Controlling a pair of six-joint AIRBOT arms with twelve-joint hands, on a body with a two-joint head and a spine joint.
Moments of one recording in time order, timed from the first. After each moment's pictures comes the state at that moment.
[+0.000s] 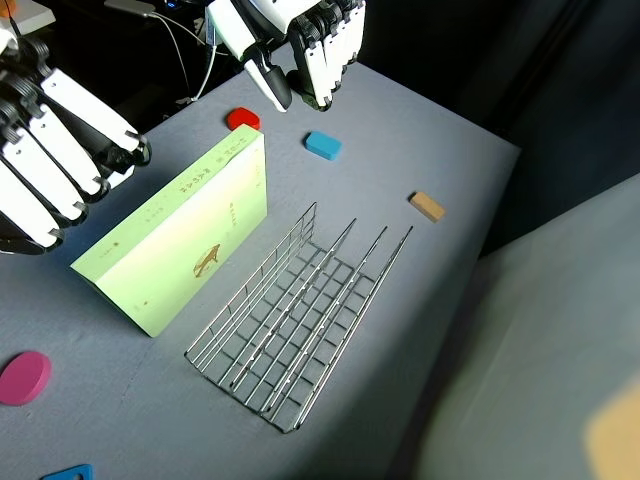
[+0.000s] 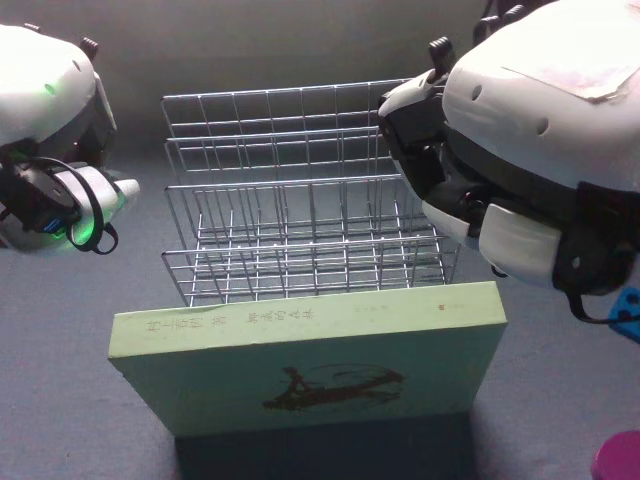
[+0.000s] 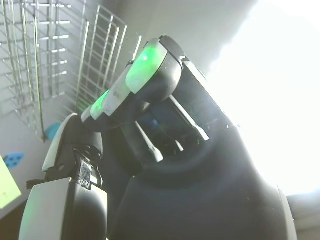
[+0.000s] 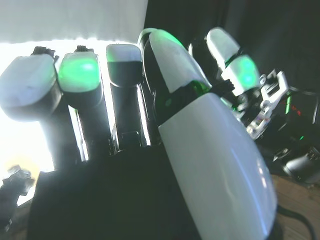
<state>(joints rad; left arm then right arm) 0.04 -0.64 0.40 1.29 0.98 -0.13 -0.10 -0.79 0.34 -1.47 -0.69 0.40</state>
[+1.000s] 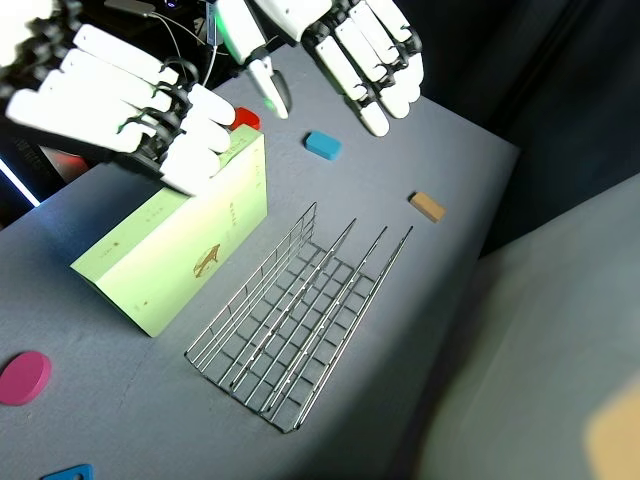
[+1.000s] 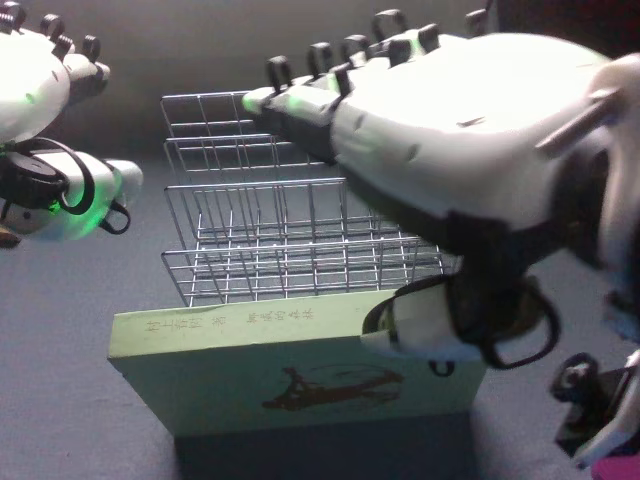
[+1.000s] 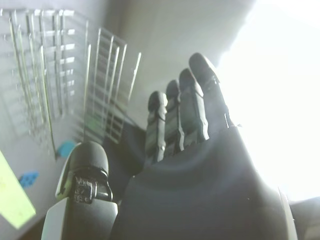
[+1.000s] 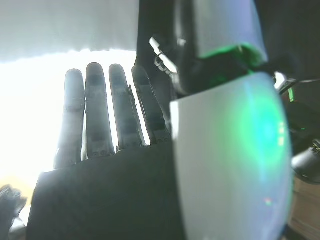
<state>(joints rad) 0.07 -0.63 0.44 1.29 0.97 0.02 -0.01 -1.05 0.34 -1.23 -0.95 0.36</state>
